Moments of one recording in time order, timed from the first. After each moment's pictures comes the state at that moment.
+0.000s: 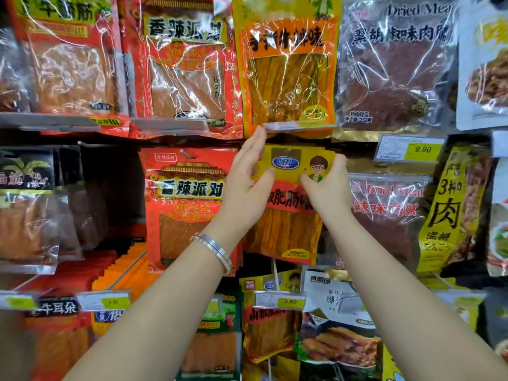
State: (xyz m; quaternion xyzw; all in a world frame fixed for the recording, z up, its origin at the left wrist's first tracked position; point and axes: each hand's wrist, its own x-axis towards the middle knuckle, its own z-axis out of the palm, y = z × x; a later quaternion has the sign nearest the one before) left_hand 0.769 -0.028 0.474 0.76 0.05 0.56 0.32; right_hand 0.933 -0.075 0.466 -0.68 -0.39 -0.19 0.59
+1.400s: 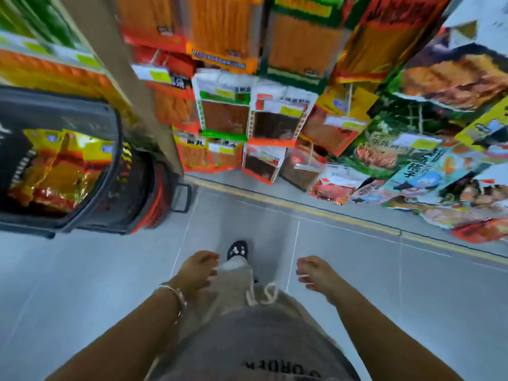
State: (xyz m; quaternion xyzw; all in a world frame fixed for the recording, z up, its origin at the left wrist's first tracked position) left_hand 0.413 -0.232 -0.013 0.40 0.65 0.01 0.65; right_hand 0.668 -0.342 -0.008 -0.78 -0.10 0.59 0.19
